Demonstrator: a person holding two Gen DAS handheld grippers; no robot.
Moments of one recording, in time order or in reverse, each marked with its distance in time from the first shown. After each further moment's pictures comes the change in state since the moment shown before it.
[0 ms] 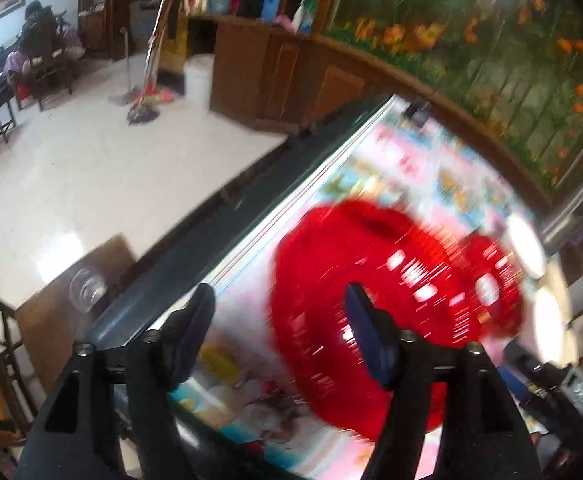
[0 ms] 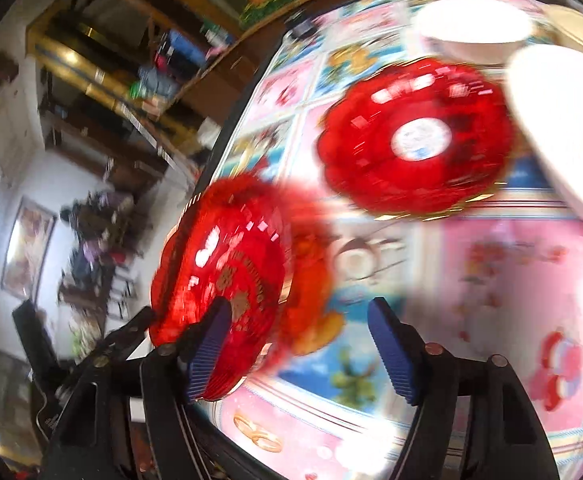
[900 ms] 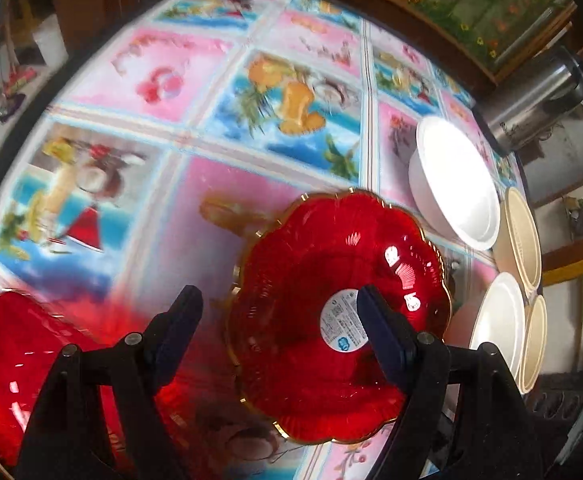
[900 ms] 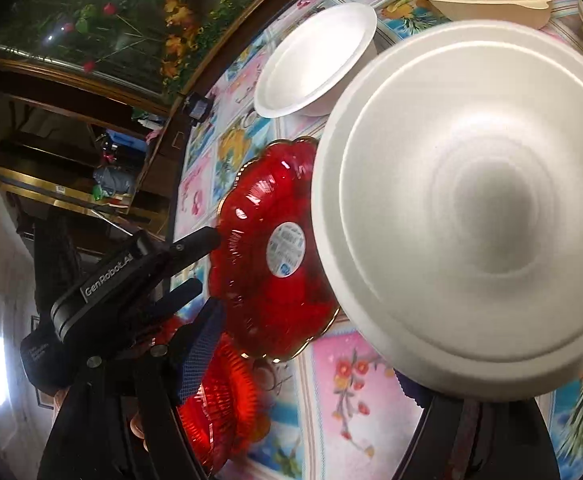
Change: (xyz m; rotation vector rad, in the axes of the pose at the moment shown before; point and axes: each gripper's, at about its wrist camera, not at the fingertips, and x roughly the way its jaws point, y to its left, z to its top) left arm 0.161 -0.230 0.027 0.285 0.471 -0.212; right arm -0.001 -0.093 0.065 0.314 -0.072 -0.024
